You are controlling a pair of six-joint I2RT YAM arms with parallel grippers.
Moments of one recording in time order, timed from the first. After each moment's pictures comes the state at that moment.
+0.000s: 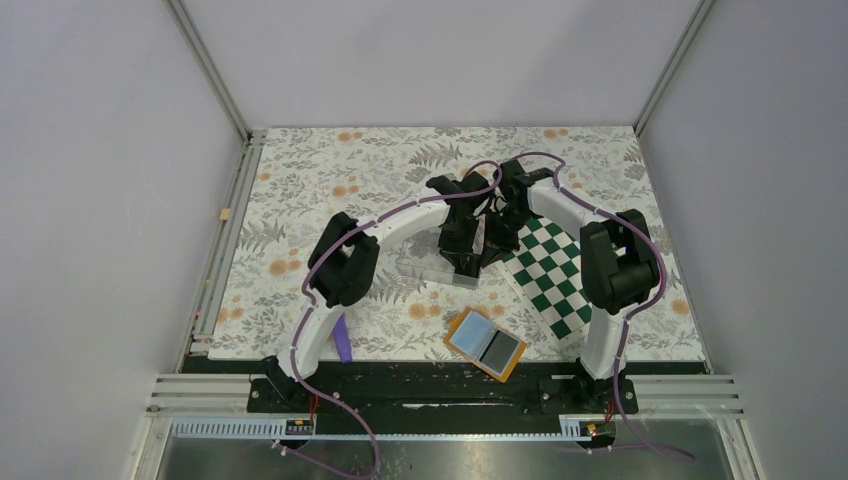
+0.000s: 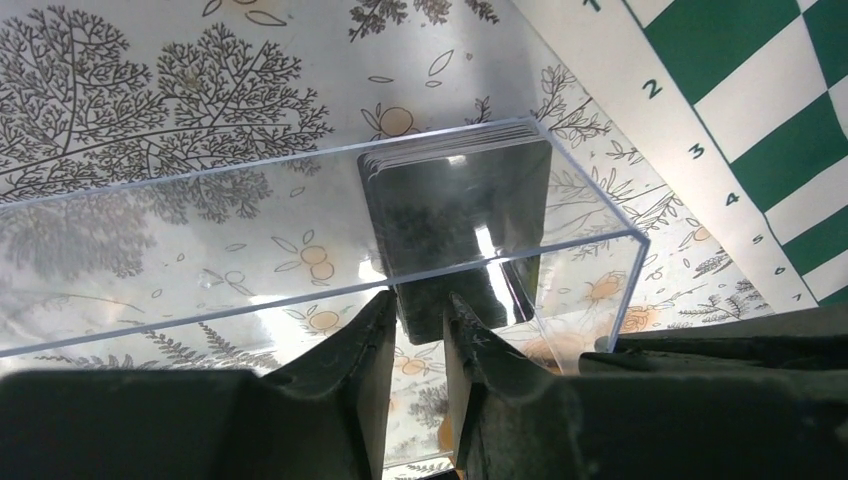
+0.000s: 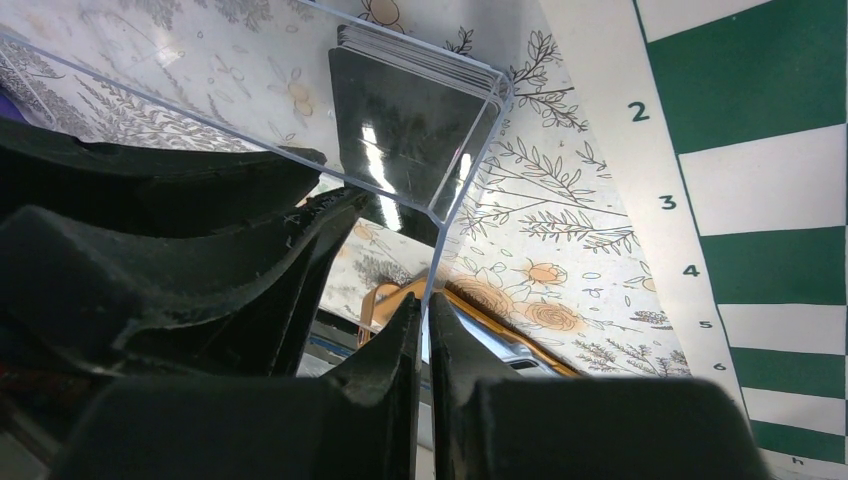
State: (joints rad) left arm -0.80 2.27 1.94 -1.00 0.09 -0.52; right arm 0.39 1.92 1.40 -0.94 -0.41 0.47
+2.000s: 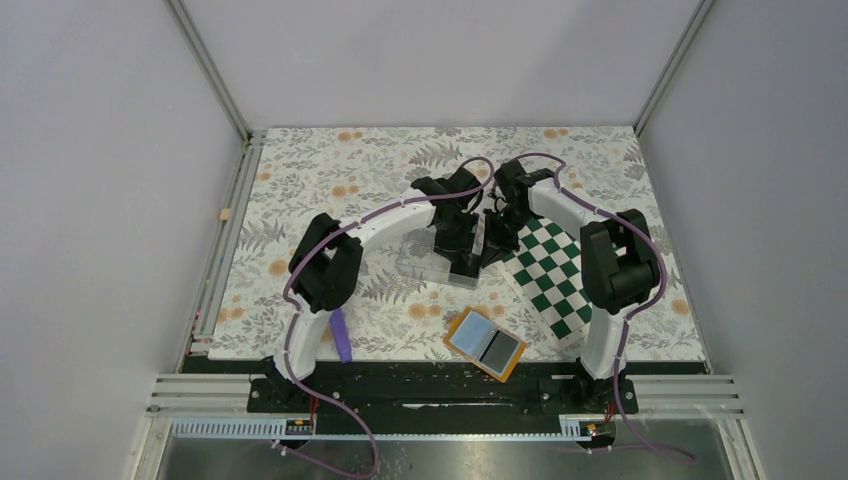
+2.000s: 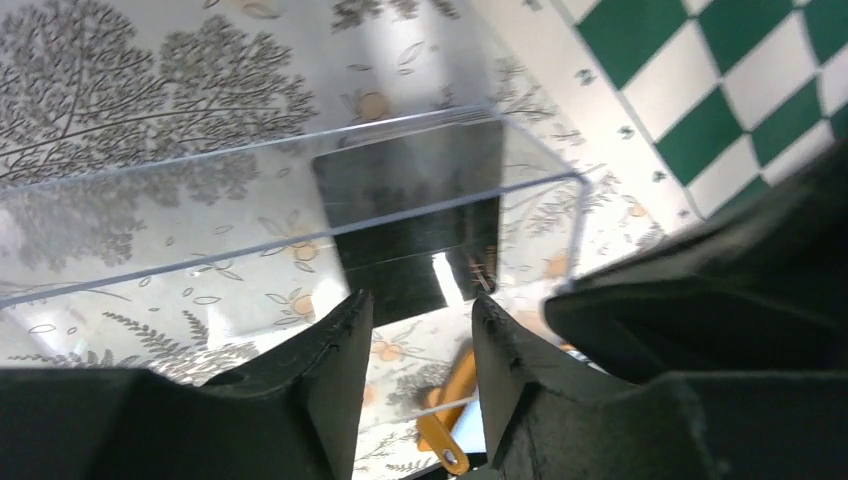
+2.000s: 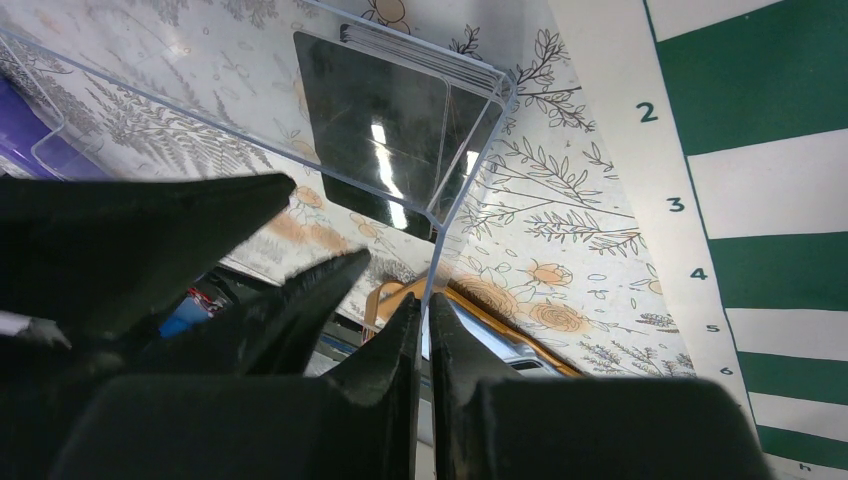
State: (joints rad) left arm -0.78 2.14 1.81 -0.86 0.16 -0.56; right arm 0.38 1.92 1.39 -0.93 -0.43 0.47
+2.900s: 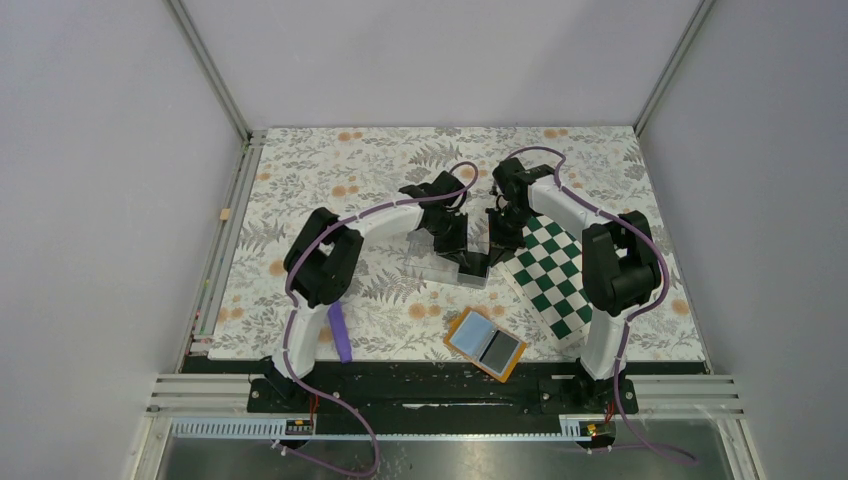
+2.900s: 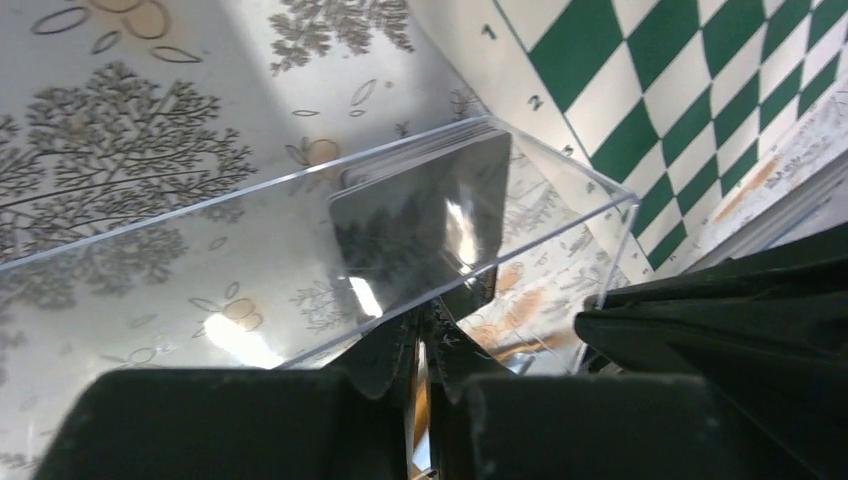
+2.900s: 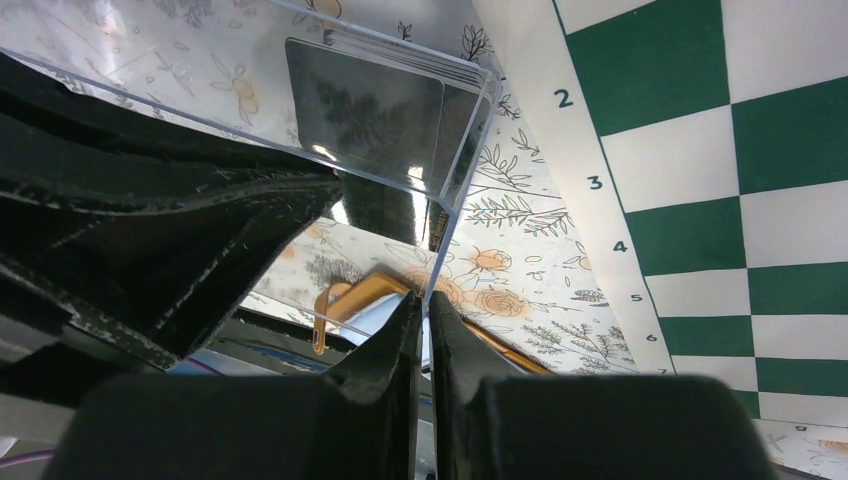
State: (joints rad) left arm -0.70 2.15 1.63 -0.62 0.40 -0.62; right arm 0.39 1.90 1.43 -1.00 -0.30 0.41
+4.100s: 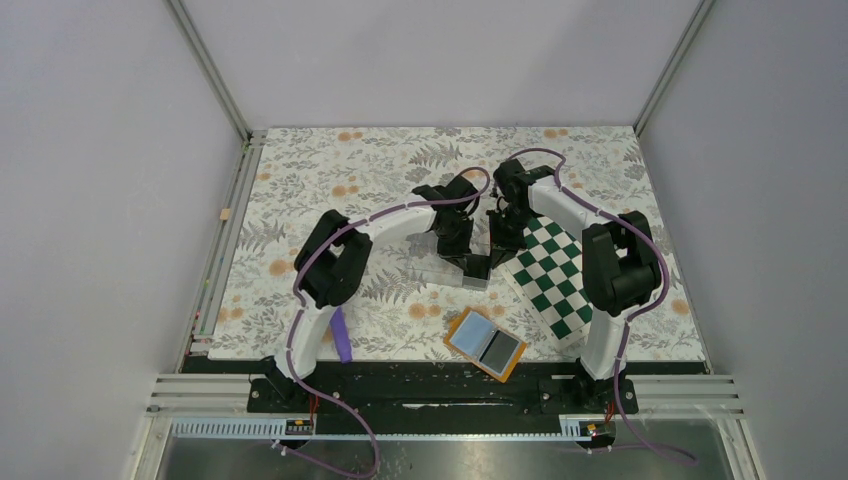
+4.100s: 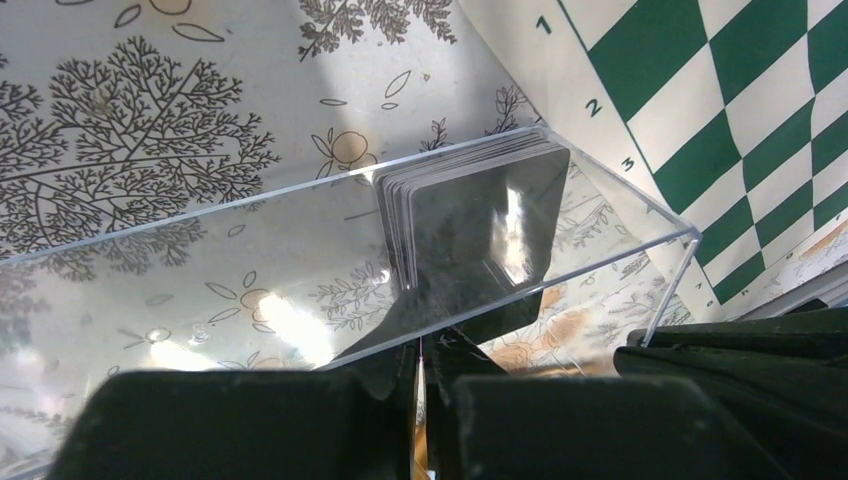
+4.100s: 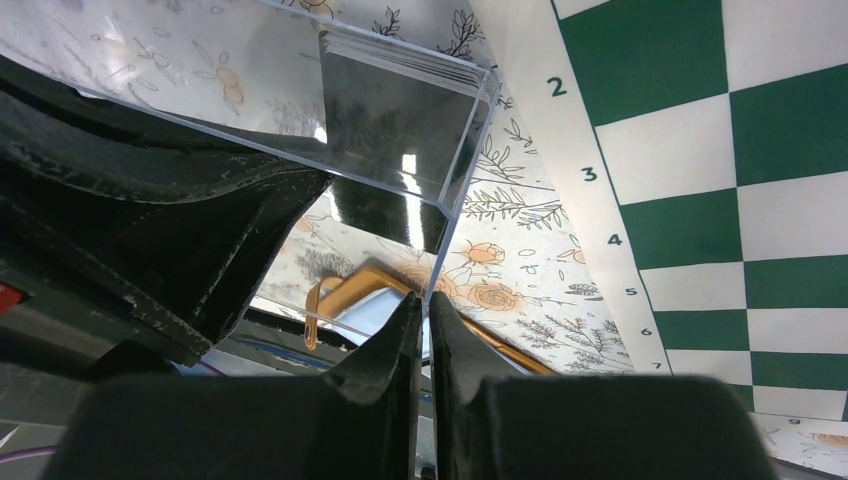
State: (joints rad) left arm -0.76 2.19 1.71 -0.72 0.27 -0.62; right arm 0.39 1.90 1.42 -1.01 -0.30 0.40
